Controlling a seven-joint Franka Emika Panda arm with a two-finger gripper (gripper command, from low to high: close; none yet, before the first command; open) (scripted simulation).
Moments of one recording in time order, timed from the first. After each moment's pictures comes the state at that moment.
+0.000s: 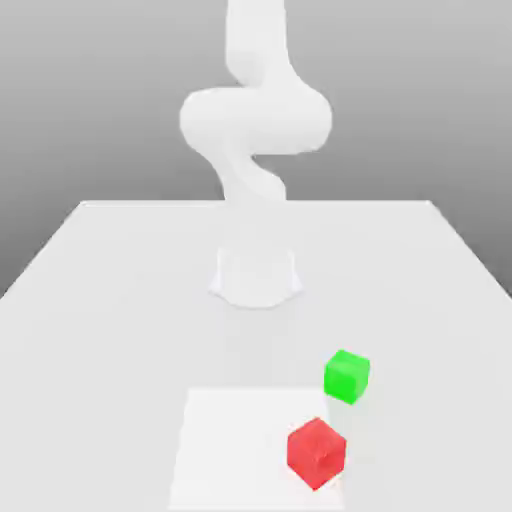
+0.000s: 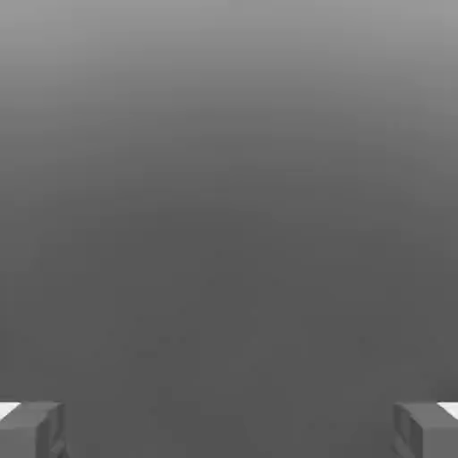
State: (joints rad) arm 0.03 -0.71 -0.02 -2.33 0.01 2.34 0.74
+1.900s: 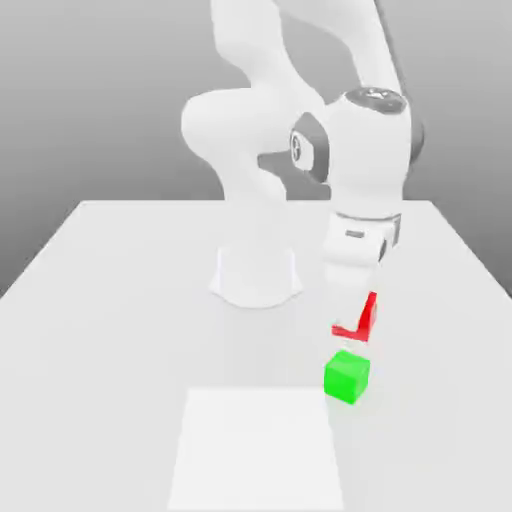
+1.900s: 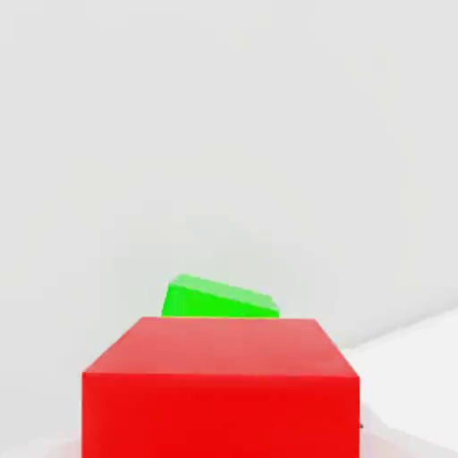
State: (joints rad) arm 0.39 -0.22 0.06 -2.98 0.03 2.75 -0.03
